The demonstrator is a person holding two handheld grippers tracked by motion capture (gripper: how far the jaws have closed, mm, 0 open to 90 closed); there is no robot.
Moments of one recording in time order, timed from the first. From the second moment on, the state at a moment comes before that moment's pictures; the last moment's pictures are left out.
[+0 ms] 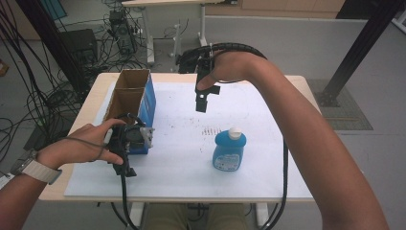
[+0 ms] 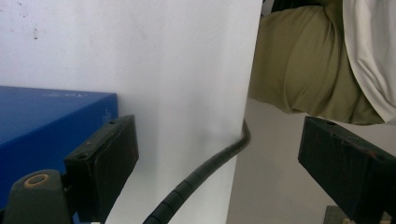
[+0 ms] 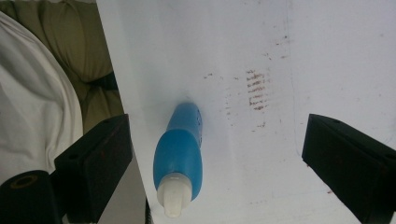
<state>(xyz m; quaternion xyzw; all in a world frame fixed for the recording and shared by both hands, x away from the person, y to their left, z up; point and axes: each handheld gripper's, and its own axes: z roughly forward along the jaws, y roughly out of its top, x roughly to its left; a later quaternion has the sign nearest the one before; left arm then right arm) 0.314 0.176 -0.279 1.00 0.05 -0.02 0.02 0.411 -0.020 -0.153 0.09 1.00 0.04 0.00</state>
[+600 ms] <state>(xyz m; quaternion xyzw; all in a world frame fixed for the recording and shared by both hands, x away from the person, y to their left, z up) 0.317 0.172 -0.279 1.00 0.05 -0.02 0.02 0.410 -0.029 -0.148 0.09 1.00 0.04 0.01</state>
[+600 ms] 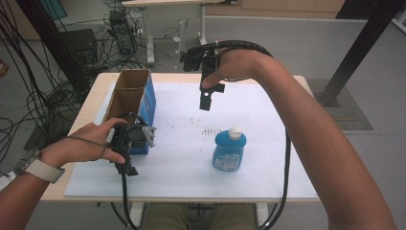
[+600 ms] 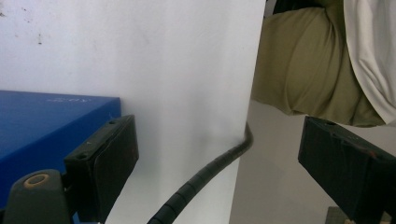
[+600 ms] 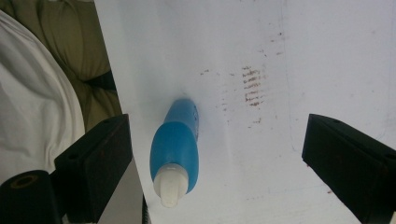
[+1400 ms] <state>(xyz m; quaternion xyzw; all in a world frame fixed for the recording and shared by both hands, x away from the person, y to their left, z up) 0.317 0.169 -0.280 1.00 0.05 -0.02 0.02 0.402 -0.057 -0.142 0.10 0.99 0.08 0.01</state>
